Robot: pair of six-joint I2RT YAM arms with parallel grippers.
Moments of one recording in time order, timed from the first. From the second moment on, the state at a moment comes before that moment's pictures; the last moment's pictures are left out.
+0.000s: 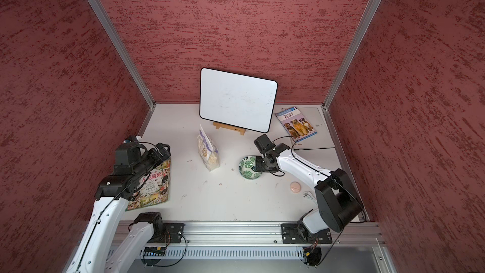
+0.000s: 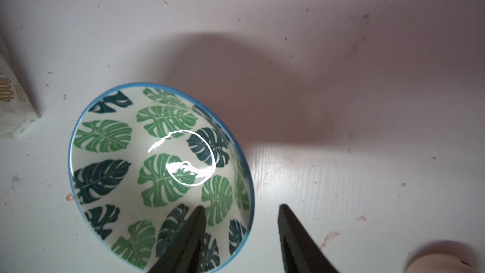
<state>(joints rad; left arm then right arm) 0.03 0.71 0.78 -0.72 0.04 -0.62 0.57 1.51 0.97 -0.71 0.00 0.57</state>
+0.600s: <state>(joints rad) 0.03 0.71 0.78 -0.72 0.04 -0.63 0.59 1.63 1.02 -0.65 0.03 0.61</state>
